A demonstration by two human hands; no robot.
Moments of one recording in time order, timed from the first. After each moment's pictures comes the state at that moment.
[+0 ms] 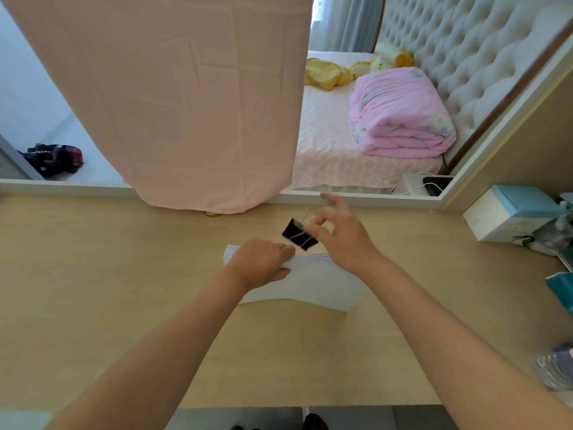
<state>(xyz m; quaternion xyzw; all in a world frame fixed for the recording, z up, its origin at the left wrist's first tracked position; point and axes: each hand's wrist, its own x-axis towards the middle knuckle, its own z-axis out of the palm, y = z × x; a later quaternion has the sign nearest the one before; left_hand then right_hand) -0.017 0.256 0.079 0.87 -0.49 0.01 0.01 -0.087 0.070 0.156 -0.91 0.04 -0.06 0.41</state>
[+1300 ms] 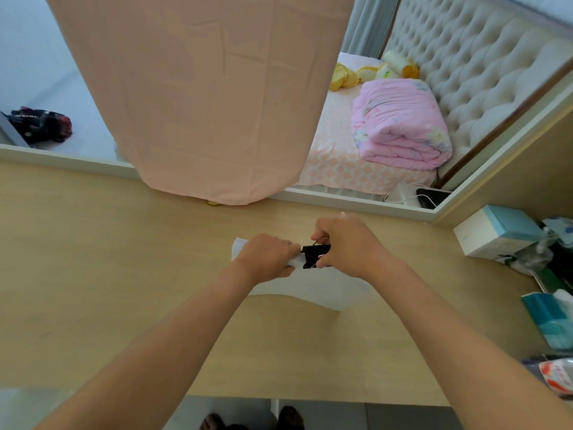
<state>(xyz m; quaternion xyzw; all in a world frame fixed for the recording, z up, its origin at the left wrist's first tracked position) -0.016 0.257 0.083 0.89 -0.46 0.00 0.00 -0.083 0.088 0.187 -0.99 -0.03 0.07 0.15</state>
